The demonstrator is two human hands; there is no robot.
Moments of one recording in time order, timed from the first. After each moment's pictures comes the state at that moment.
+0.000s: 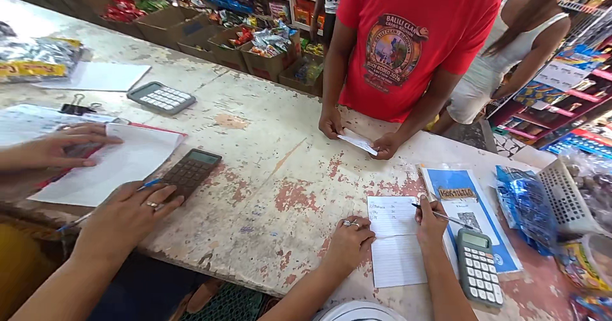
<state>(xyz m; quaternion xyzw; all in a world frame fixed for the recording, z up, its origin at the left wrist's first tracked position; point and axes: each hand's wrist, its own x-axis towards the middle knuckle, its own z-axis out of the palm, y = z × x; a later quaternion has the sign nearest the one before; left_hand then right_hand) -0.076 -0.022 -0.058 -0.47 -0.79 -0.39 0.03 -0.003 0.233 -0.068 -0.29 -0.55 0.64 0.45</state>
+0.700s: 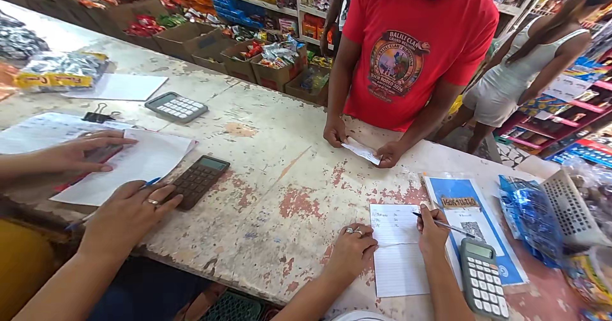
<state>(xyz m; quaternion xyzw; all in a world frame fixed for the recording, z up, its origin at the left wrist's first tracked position) -0.075 -0.021 -0.065 -0.47 -0.78 -0.40 0.04 0.000 0.233 -0.076 -0.28 -0.56 0.64 0.45</state>
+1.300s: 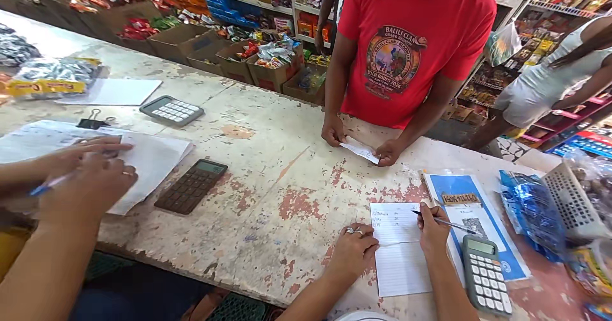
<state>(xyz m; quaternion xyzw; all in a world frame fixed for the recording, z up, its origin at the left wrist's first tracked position) -0.075 -0.023 -0.061 -0.47 -0.79 -0.40 0.01 0.000 0.232 -0.074 -0.29 -0.57 0.63 0.44</state>
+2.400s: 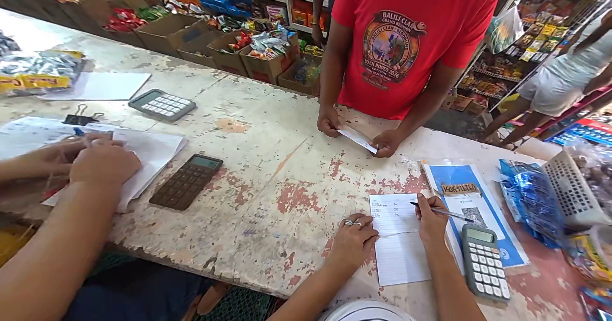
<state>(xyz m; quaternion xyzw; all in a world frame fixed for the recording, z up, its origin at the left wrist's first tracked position) -0.075 -0.021 -0.064 -0.47 -0.79 -0.40 0.03 -0.002 0.230 -0.067 -0.26 -0.59 0.62 0.44</state>
